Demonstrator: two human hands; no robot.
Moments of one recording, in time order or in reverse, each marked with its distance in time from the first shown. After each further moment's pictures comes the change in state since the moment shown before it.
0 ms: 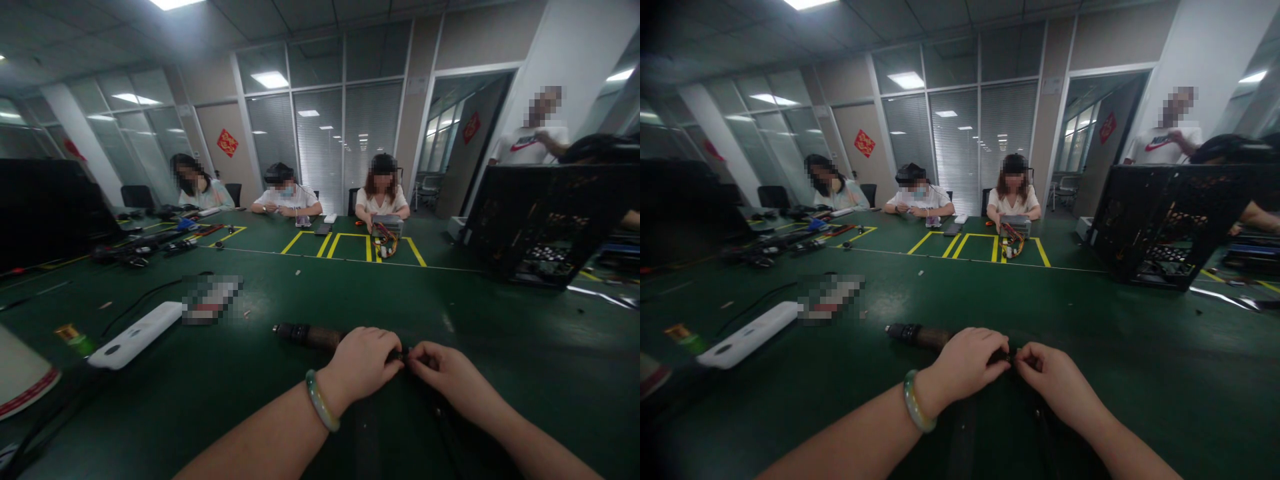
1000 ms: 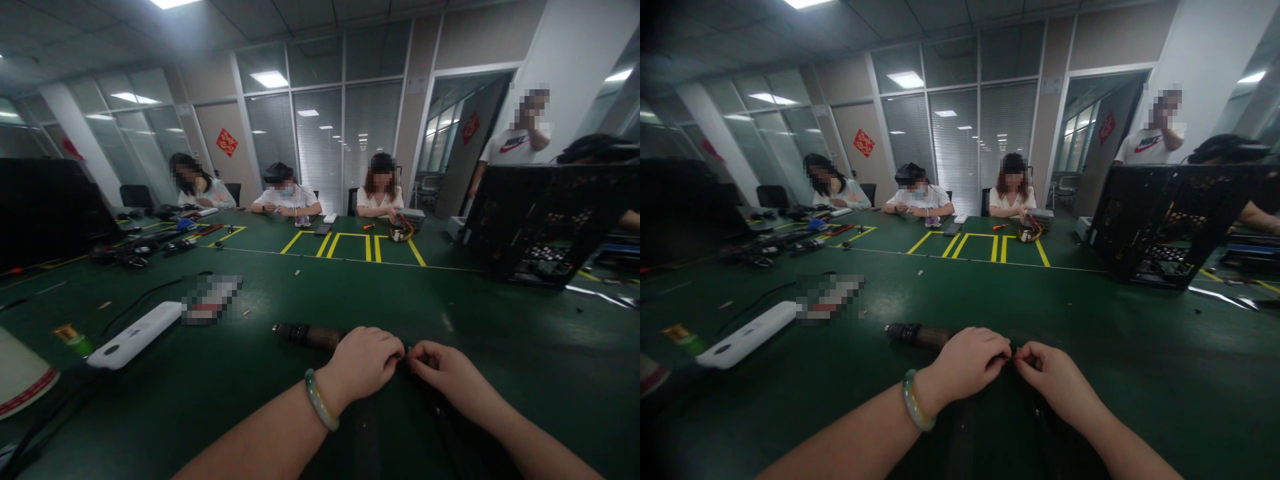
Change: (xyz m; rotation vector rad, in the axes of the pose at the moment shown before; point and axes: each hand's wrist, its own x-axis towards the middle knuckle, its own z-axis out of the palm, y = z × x) left_hand 0.000 0.001 -0.002 -0.003 -0.015 0.058; right_hand 0.000 0.000 -0.001 0.005 0.002 0.009
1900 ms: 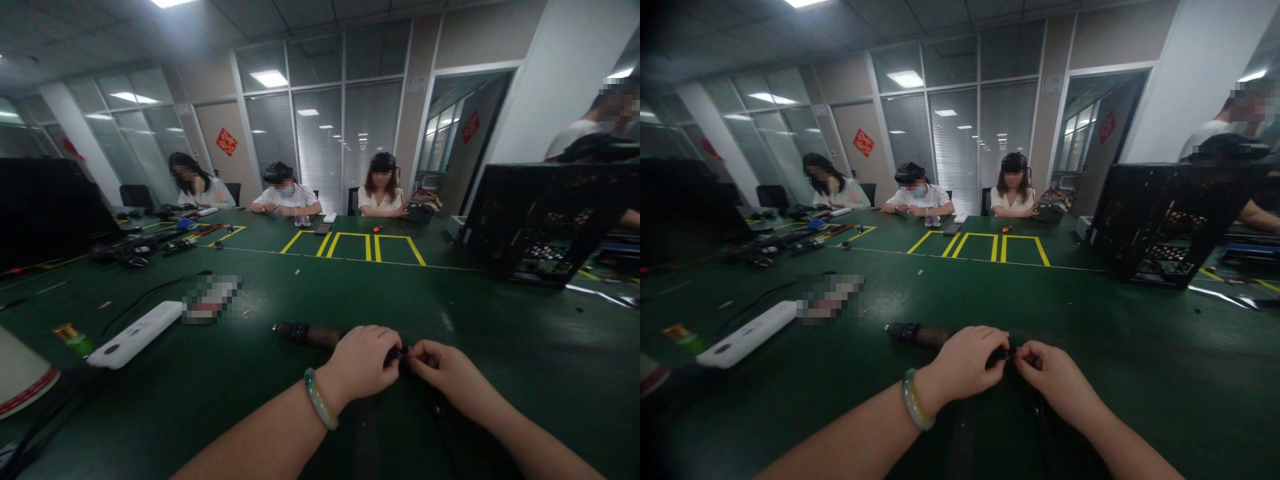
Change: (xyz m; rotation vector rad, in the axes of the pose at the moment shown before) left_hand -0.001 0.003 -0.005 -0.025 0.015 -0.045; right_hand 0.000 0.000 0.000 -0.007 0.000 -0.003
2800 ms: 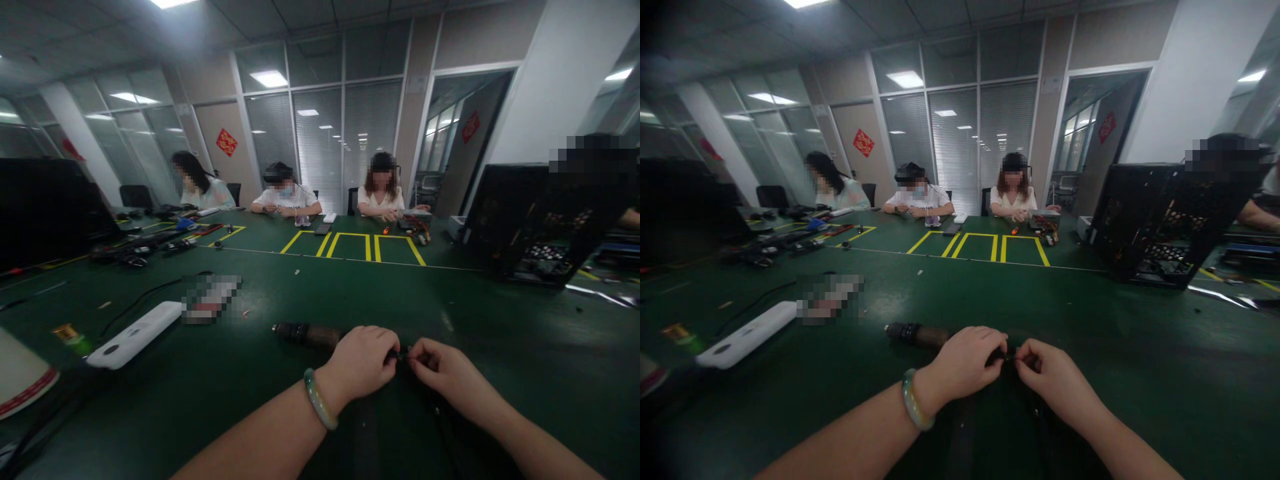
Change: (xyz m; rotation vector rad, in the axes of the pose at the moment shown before) left_hand 0.001 -0.004 0.005 -0.019 0.008 0.006; right_hand -0.001 0.002 0.002 -0.030 0.022 -0.048
